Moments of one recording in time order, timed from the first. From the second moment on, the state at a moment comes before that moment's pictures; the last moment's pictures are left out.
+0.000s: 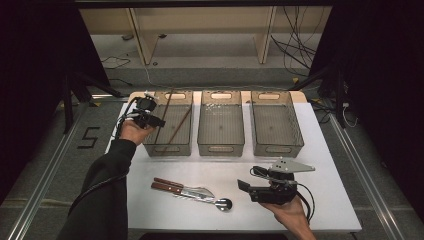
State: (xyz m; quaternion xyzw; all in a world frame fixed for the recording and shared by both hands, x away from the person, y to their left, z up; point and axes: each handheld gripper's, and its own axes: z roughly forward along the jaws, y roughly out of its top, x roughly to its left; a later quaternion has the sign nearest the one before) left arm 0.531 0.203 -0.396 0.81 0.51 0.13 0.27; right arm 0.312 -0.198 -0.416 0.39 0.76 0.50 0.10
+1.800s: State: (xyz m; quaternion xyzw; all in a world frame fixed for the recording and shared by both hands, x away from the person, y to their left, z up) left arm 0.342 0.205 -0.401 0.77 0.40 0.13 0.47; right arm 0.309 -0.176 -0.420 0.33 0.82 0.47 0.08
